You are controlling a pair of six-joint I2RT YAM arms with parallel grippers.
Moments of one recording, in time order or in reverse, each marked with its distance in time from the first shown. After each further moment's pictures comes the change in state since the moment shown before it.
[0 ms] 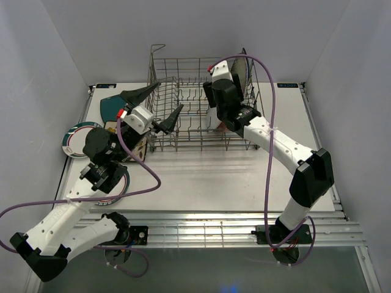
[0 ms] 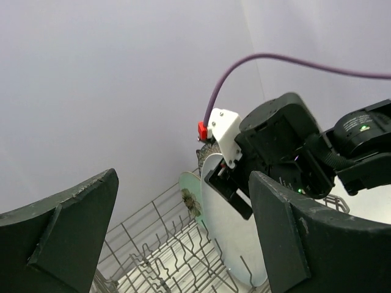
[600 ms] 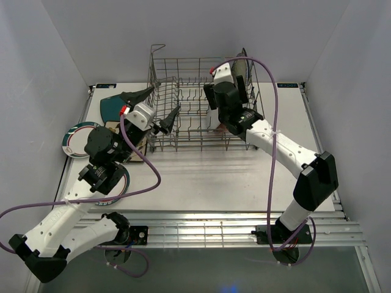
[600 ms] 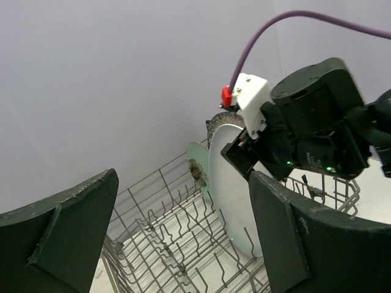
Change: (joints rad) left arm 0.000 -0.032 0.002 -0.113 -0.090 -0.008; right arm 0.012 -0.026 -0.034 -0.002 0.035 -0.013
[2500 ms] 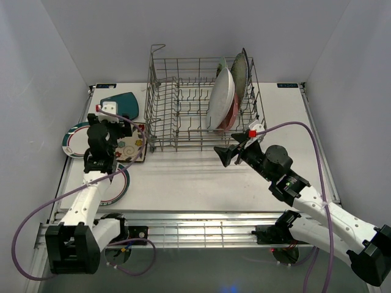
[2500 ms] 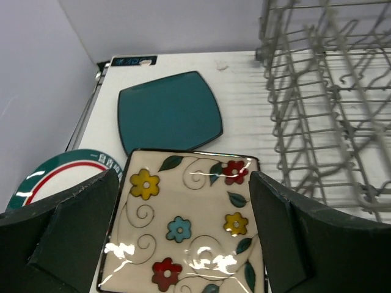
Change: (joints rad) left arm 0.624 0.109 -0.402 0.064 -0.150 -0.201; right arm 0.043 -0.846 -0.928 0.383 -0.708 0.203
